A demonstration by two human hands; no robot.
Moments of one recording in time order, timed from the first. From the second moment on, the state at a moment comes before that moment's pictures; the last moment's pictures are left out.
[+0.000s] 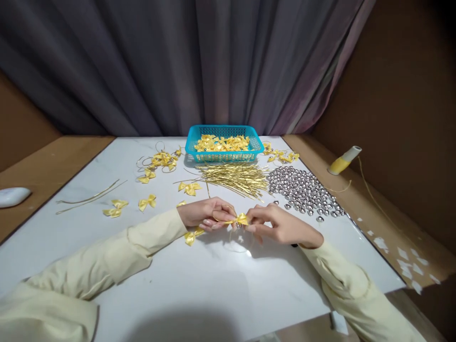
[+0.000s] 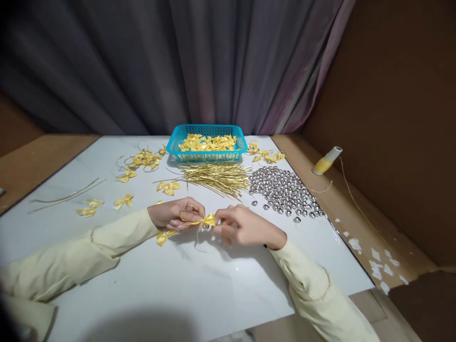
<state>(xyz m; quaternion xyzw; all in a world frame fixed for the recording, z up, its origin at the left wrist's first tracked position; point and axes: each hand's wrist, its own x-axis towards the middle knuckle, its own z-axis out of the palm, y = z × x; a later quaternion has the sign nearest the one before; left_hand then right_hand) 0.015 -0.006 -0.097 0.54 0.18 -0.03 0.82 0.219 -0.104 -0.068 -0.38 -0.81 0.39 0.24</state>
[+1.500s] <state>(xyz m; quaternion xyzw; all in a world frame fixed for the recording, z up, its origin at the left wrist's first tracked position) 0.016 -0.006 -0.105 0.55 0.19 -0.05 0.81 0.228 -0.102 -0.077 -0.38 -0.80 0.37 0.28</state>
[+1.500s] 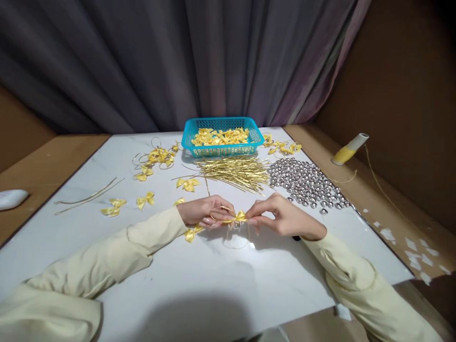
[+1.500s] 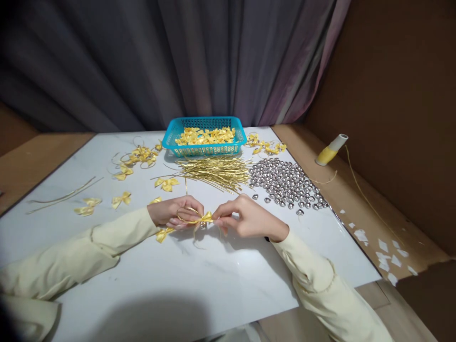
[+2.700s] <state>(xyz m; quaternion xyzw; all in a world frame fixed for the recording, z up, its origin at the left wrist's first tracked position) 0.021 -0.009 -0.103 0.52 0.20 -0.08 0.82 0.223 -0.104 -0.076 -0.39 -0.84 0.28 0.25</state>
